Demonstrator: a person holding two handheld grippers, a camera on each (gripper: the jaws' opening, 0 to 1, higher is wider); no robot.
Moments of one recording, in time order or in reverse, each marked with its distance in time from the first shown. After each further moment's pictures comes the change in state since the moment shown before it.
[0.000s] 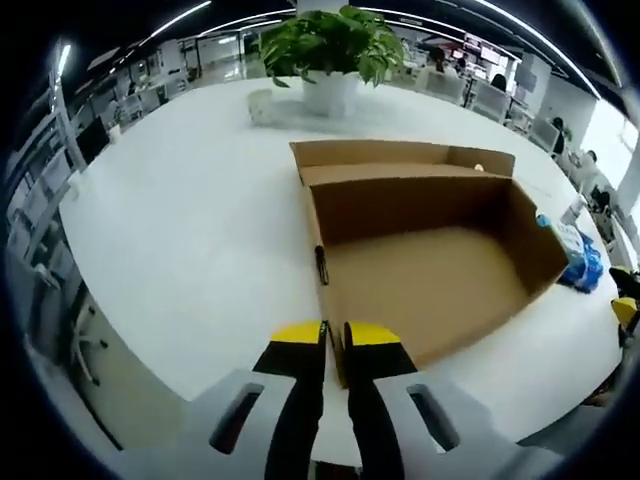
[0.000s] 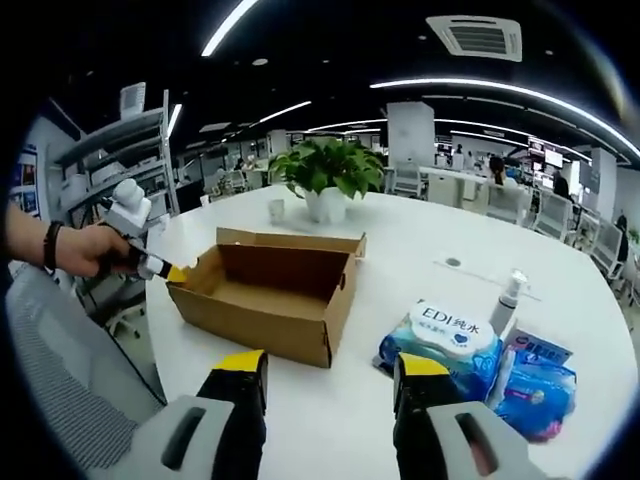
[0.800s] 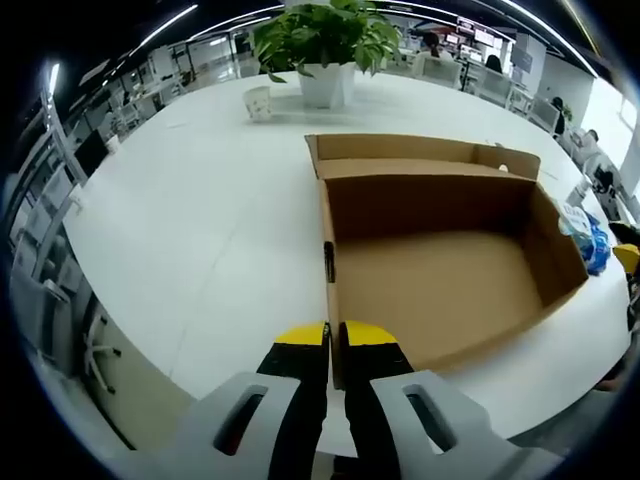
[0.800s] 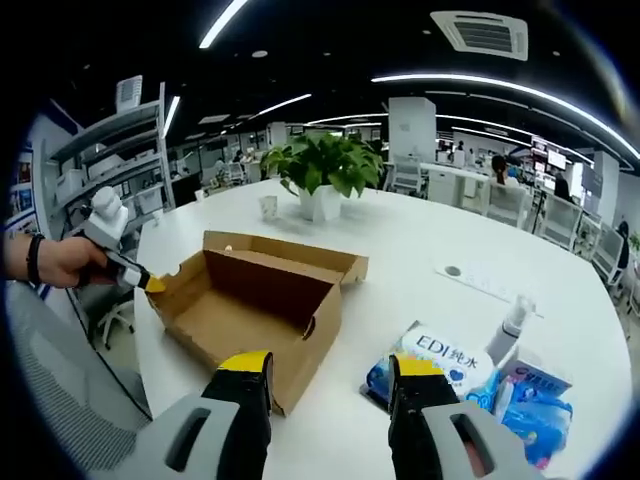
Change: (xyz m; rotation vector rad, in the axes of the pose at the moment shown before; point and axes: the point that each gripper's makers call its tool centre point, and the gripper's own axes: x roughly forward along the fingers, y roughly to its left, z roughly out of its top) left arm -0.001 0.012 -0.005 0.037 0.031 0.026; right arm 0.038 -0.018 0.034 -0.029 0.032 -0.008
